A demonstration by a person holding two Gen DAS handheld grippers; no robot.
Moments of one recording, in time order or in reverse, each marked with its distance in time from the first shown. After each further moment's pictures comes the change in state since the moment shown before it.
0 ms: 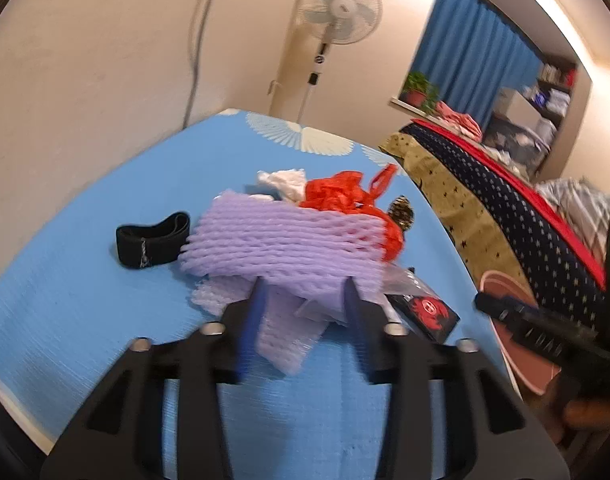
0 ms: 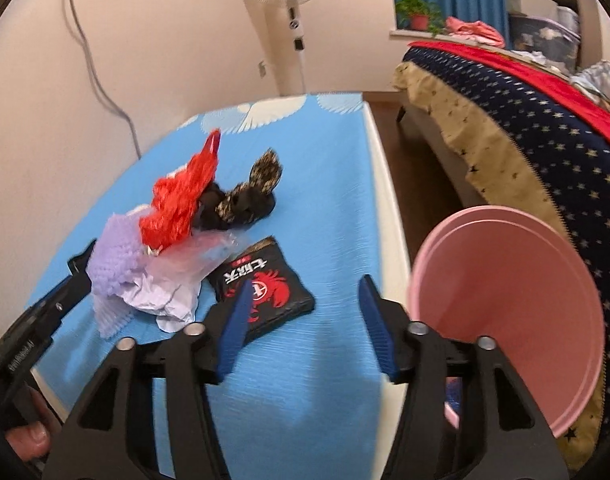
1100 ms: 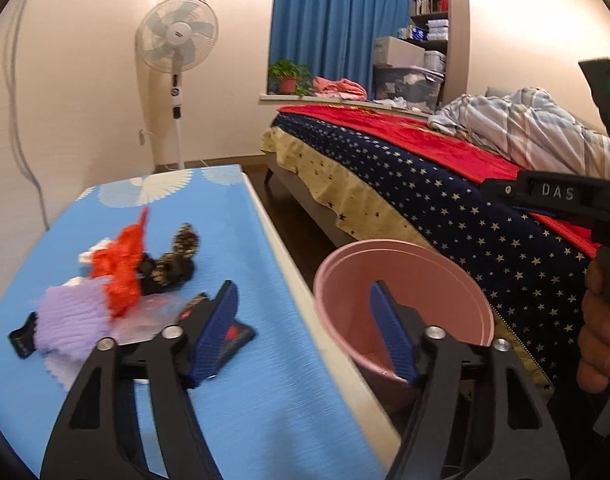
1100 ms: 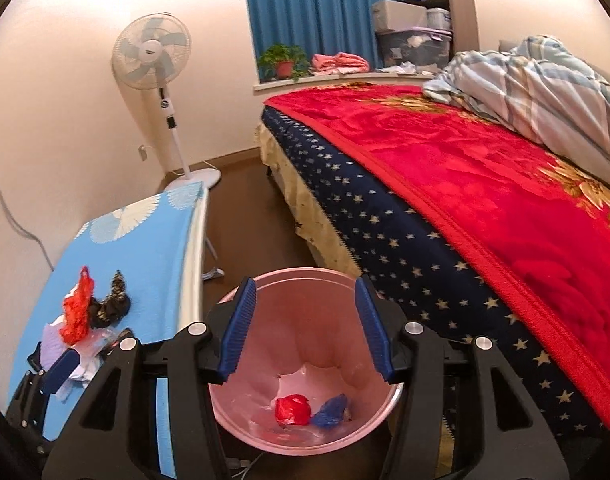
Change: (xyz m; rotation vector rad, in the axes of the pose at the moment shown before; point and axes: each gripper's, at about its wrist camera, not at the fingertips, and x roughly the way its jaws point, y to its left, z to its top) left arm -0.027 -0.190 -0.021 0.425 -0.024 -0.214; right arm -0.150 -0.142 0.020 0.250 -0.234 -0.313
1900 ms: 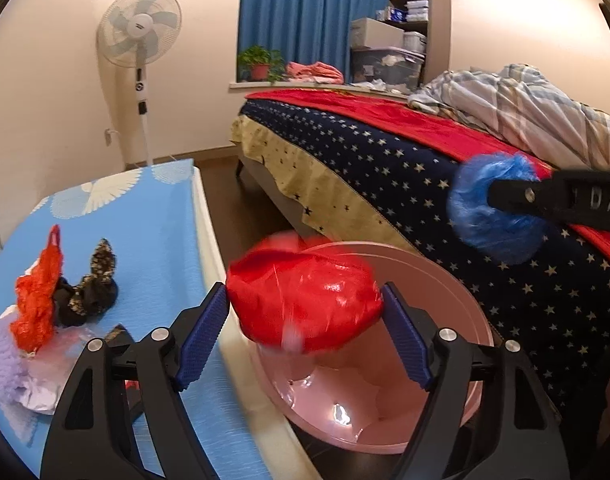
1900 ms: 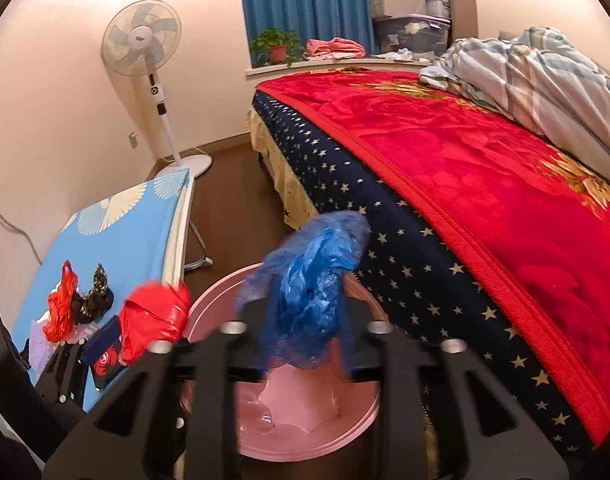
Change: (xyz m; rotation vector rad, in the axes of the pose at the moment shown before) left arm 0.085 -0.061 0.014 0.063 0.052 -0.075; right arm 0.025 -0.026 0.009 0.033 0.062 -0.055
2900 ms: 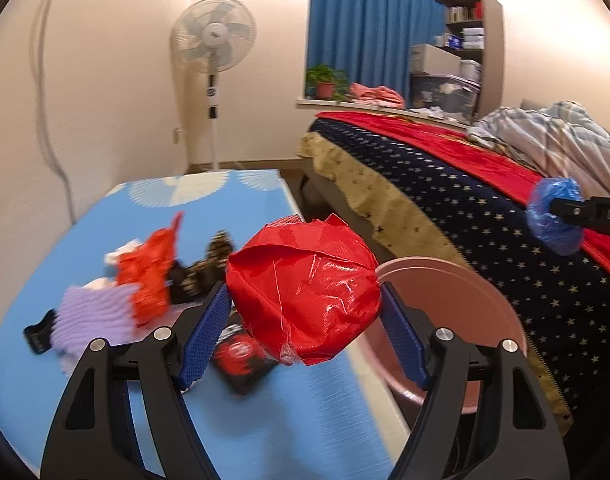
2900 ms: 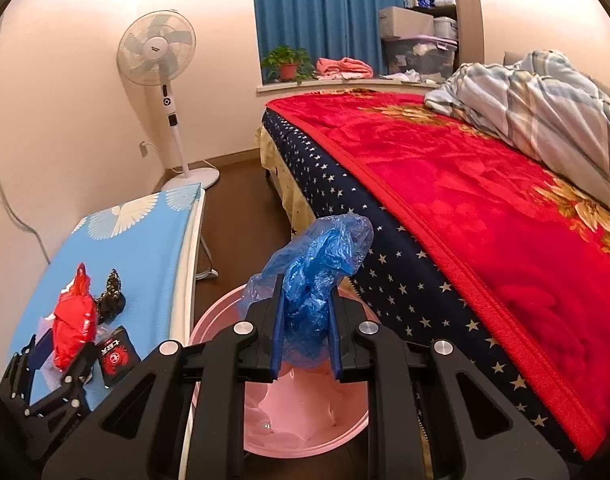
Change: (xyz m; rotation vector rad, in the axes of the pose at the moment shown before) left arm -0.066 0.057 -0.005 -0.106 -0.071 0.173; right arm -0.024 0.011 0.001 -0.062 -0.052 0.016
